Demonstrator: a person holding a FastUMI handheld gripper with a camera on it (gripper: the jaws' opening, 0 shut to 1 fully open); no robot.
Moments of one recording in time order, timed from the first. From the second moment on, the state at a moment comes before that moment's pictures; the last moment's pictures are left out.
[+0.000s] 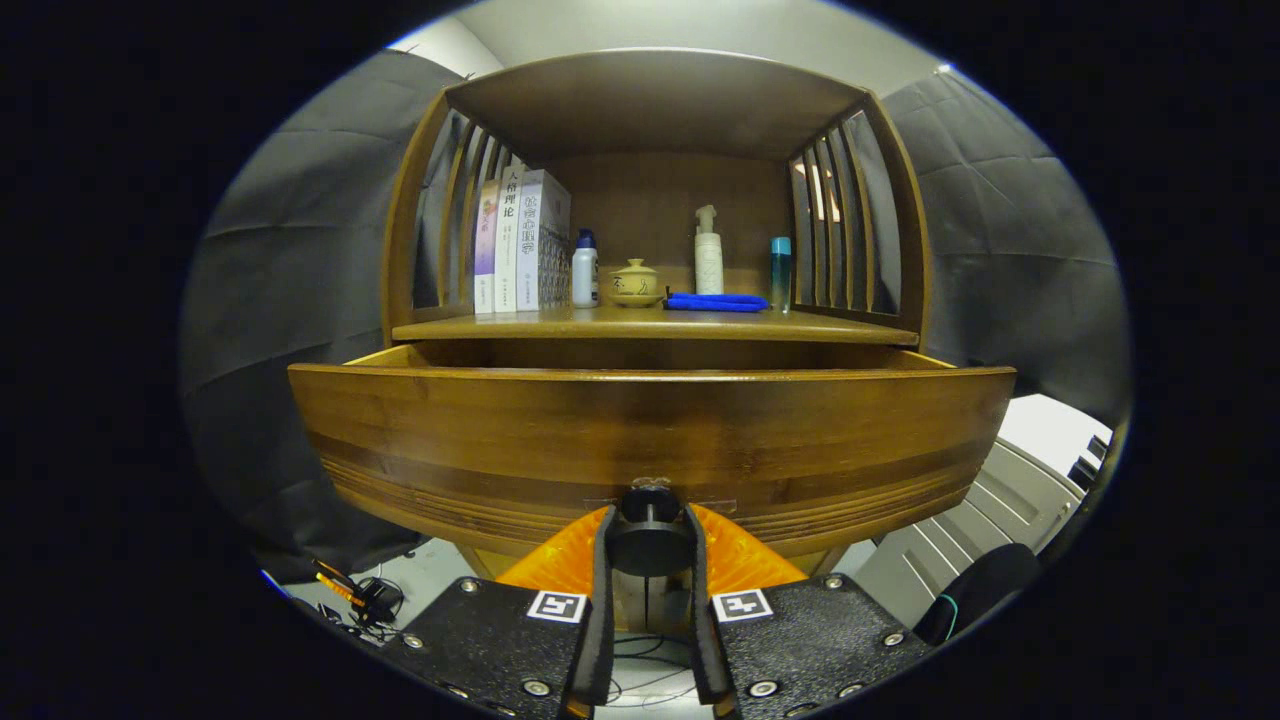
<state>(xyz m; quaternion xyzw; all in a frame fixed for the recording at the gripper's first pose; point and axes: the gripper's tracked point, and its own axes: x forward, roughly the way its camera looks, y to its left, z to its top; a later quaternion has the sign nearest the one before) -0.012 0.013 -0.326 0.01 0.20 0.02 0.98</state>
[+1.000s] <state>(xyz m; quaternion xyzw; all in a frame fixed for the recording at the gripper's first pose) -0.077 0.034 -0.310 0.02 0.20 0.09 0.97</state>
